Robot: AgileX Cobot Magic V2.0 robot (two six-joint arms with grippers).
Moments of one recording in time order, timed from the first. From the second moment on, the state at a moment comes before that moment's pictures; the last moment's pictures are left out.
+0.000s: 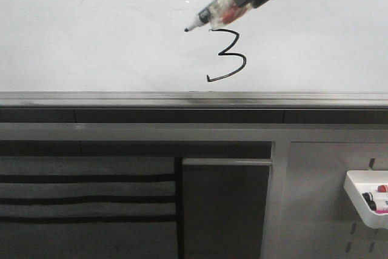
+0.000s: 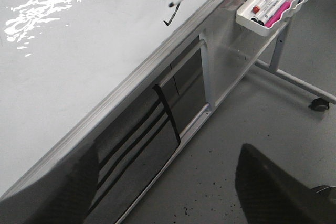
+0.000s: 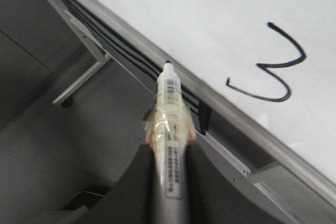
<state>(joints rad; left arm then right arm) -0.48 0.77 -0.80 -0.35 0.76 0.66 0.54 1.27 -1.08 0.39 0.67 -0.46</state>
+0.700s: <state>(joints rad) -0.55 0.89 -0.80 -0.42 0.77 0.89 0.75 1.13 -0.95 0.39 0.62 -1.09</state>
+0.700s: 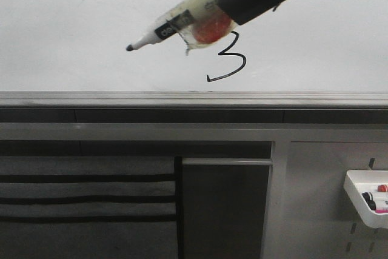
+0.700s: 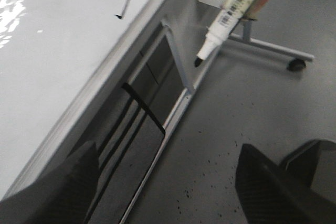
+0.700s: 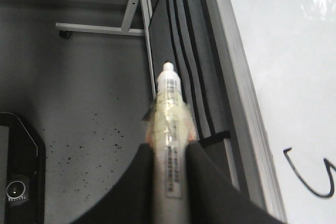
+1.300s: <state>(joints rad) -0.77 1.25 -1.02 -0.41 0.75 1.00 0.78 1.13 -0.95 0.39 0.59 -1.14</state>
